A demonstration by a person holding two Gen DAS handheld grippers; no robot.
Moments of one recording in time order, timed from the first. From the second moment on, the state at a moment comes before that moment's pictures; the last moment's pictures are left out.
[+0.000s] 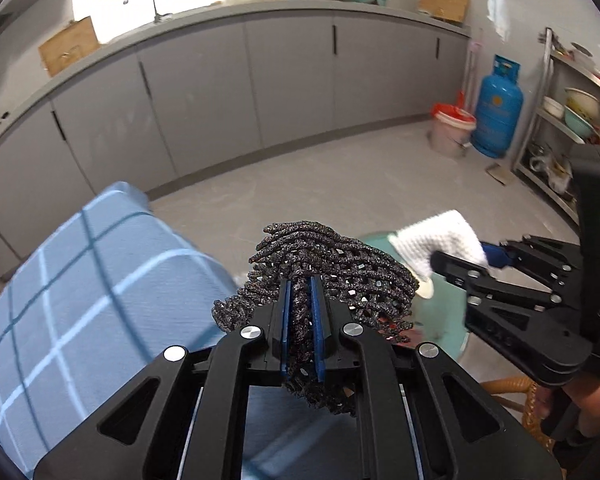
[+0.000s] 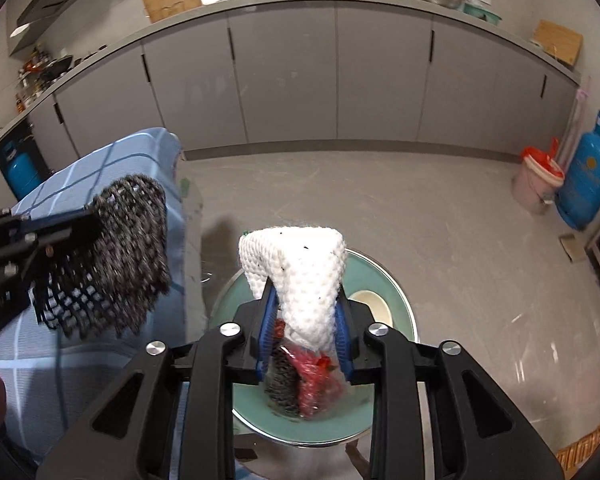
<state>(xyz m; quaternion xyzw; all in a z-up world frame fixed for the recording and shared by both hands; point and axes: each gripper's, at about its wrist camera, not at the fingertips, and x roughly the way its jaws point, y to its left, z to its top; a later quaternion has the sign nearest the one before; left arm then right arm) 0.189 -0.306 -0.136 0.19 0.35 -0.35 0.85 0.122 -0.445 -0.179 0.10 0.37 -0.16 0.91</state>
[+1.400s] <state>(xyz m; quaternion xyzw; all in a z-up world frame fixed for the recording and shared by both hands) 0.127 -0.204 -0.042 0.11 0.26 -0.31 0.91 0.020 -0.383 -0.080 0.08 0.27 -0.21 0.93</state>
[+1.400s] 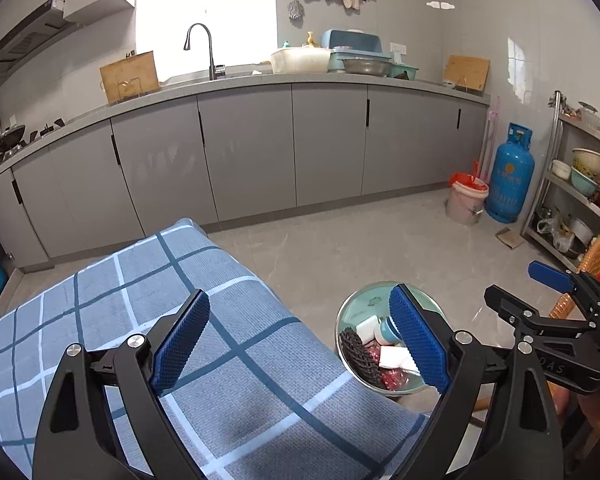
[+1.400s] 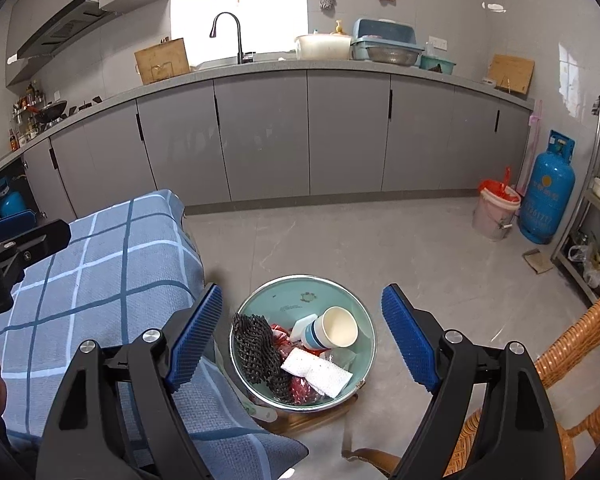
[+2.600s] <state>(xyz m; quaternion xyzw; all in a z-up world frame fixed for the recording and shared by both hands) 0.124 -0.187 -0.033 0.11 0.25 -0.31 0.91 0.010 -0.374 -0.065 0.08 0.26 -0.22 0.94</state>
